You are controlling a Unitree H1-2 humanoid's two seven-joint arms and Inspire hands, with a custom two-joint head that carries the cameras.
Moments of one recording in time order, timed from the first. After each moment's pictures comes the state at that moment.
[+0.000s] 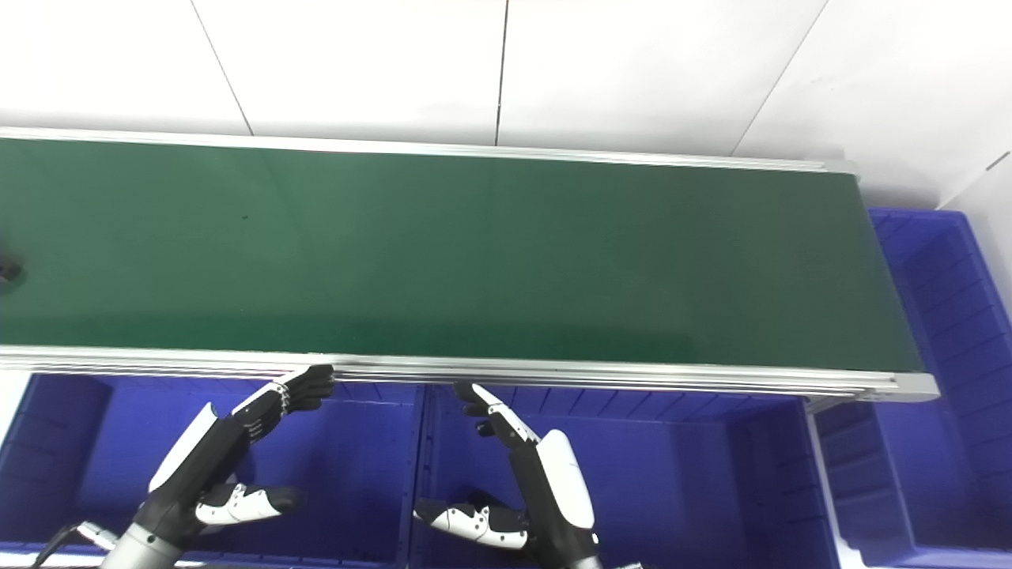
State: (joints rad) left arm 0.52 0.43 -0.35 -0.16 0.06 -0.44 0.04; right arm 0.47 -0.06 0.43 -0.06 -0.53 -0.38 -0.08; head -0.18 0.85
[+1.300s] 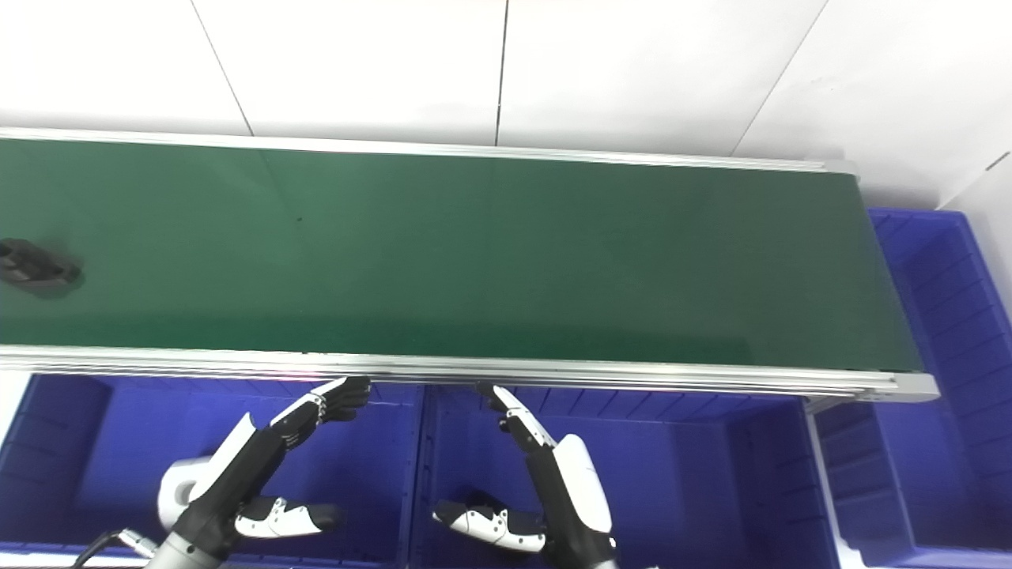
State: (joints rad) left arm 0.50 0.40 -0.45 -0.15 0.15 -0.44 0.11; right arm 0.48 -0.09 0.38 -0.06 -0.52 -0.37 -0.05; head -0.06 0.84
